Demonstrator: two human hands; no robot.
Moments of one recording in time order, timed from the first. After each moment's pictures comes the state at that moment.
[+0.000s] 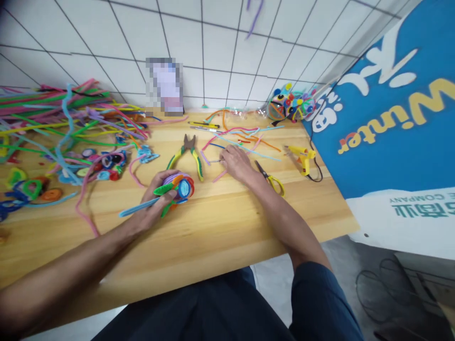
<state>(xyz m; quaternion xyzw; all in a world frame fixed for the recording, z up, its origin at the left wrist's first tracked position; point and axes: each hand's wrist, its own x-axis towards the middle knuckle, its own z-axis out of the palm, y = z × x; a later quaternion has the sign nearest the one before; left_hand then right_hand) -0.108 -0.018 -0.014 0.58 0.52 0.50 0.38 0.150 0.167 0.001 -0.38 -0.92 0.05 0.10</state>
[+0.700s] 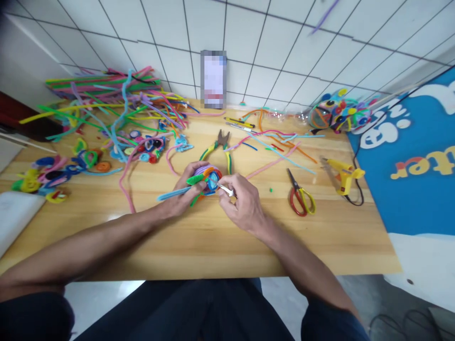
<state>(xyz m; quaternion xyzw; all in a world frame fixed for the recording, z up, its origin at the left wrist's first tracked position) -0.105 -0.016 -0.018 0.56 0.49 0.55 0.39 0.102 0.039 0.037 -0.27 -0.86 0.22 0.38</state>
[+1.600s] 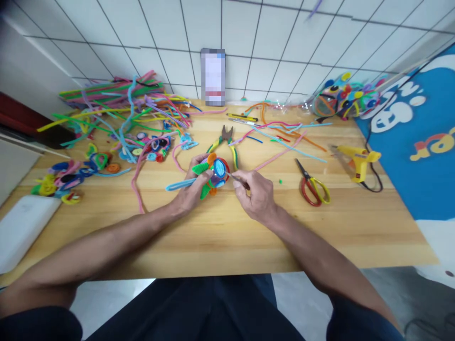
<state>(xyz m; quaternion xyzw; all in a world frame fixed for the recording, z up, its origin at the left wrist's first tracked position) -0.087 -0.016 -0.013 0.46 0.51 0.60 0.41 0.111 0.040 0.005 -0.26 -0.85 0.10 0.45</state>
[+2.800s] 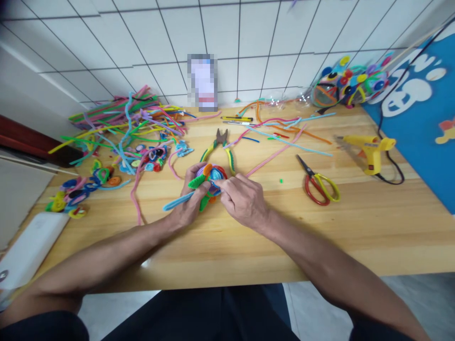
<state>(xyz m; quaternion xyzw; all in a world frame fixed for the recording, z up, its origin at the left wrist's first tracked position) -0.085 -0.025 -0.019 0.53 0.54 0.54 0.36 0.099 0.038 -0.003 -0.21 -0.88 0.04 0.43</state>
